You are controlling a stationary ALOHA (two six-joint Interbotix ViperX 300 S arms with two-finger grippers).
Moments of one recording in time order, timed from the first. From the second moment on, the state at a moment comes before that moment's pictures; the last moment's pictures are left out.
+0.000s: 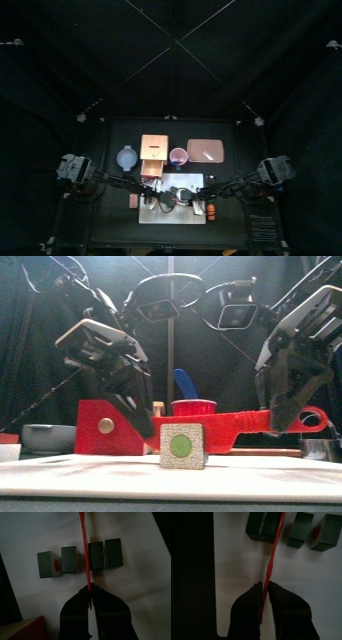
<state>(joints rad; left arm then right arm) -0.18 0.12 0.56 0.23 0.26 0.00 0.27 -0.05 0.76 0.34 0.18 -0.05</state>
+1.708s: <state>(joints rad) -0.25 0.17 0.55 0.16 0.26 -0.01 0.32 0.02 0.73 0.37 0.17 -0.05</state>
